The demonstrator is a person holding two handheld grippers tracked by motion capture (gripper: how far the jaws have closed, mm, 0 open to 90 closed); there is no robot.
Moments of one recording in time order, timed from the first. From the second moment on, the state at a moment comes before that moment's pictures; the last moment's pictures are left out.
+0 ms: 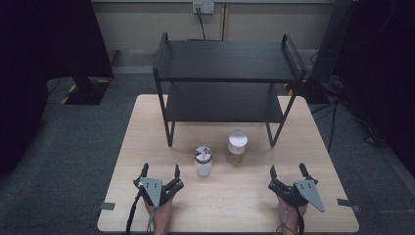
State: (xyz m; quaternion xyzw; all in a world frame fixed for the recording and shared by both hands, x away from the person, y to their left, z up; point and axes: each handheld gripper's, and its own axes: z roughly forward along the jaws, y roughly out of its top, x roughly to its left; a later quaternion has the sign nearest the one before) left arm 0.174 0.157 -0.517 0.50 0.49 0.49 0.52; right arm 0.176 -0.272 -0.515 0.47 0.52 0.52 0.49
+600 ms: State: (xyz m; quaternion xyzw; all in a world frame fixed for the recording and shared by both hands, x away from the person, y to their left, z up) left arm 0.175 0.164 -0.517 0.51 0.48 0.48 0.53; right arm 0.176 -0.272 -0.515 0.47 0.52 0.52 0.49
